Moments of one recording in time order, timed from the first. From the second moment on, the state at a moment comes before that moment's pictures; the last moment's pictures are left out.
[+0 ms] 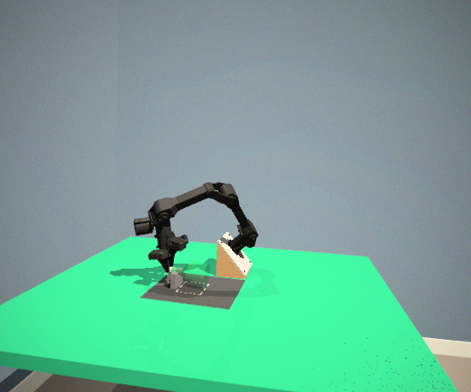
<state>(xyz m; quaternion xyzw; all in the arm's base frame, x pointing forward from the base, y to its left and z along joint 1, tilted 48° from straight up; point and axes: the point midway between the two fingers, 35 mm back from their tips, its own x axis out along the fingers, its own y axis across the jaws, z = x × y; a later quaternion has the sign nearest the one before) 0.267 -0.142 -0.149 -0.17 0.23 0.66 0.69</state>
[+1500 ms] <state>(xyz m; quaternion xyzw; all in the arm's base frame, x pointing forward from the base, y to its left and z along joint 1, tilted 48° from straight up) 0.267 -0.140 -0.152 -0.18 0.23 0.66 0.69</state>
